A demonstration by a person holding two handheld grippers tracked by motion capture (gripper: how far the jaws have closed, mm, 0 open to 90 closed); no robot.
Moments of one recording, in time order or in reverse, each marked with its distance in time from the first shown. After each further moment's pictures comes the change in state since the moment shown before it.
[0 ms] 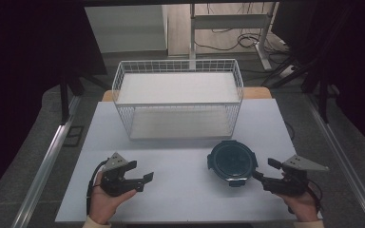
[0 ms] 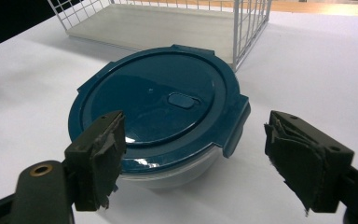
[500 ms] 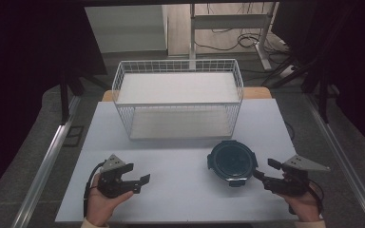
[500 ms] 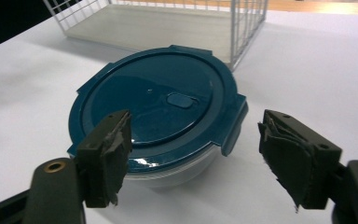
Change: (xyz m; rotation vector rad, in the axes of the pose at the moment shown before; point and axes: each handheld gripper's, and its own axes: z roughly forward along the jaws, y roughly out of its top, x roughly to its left) left arm 0.007 -0.008 -0.003 0.030 0.014 -0.019; right arm 0.002 0.001 -0.002 -0.001 -0.018 0.010
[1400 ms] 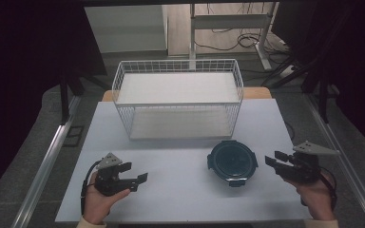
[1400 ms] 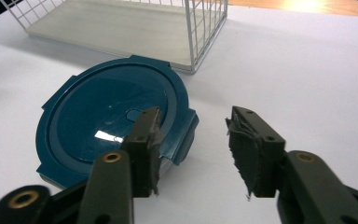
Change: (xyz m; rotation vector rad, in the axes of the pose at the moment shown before) left arm 0.008 0.003 -0.004 -0.003 -0.009 -0.017; right arm -0.017 0.039 -0.013 0.098 -0.095 0.019
